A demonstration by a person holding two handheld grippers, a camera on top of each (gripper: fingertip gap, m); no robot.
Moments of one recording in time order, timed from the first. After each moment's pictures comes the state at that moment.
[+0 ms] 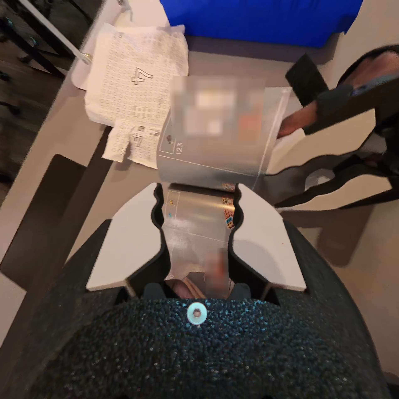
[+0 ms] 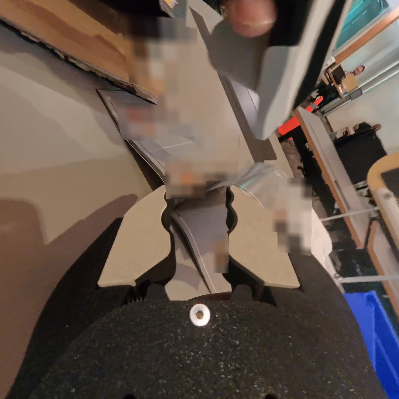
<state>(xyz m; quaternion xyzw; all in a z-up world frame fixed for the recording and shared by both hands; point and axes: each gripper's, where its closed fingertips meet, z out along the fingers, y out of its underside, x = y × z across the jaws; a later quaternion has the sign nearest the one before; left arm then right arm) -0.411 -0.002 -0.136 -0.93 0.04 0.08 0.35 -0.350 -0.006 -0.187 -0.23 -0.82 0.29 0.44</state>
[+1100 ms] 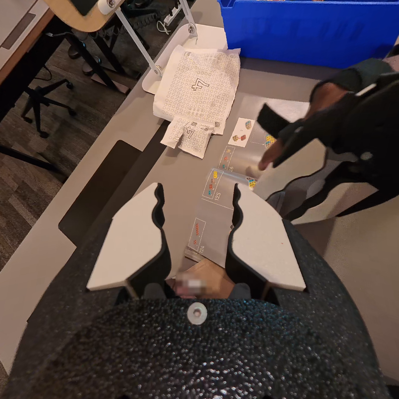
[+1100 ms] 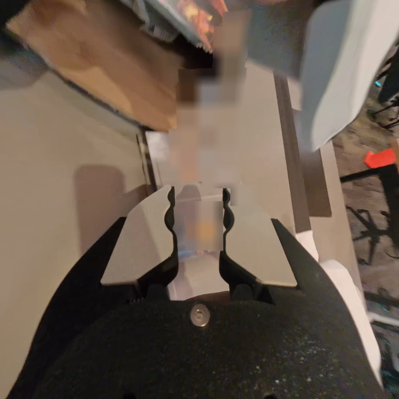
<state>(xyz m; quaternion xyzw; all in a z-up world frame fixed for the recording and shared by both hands) -0.452 -0.052 -0.093 -0.91 -0.02 0.14 0.39 -0.392 -0.064 -0.176 -0.13 -0.89 0.32 0.29</state>
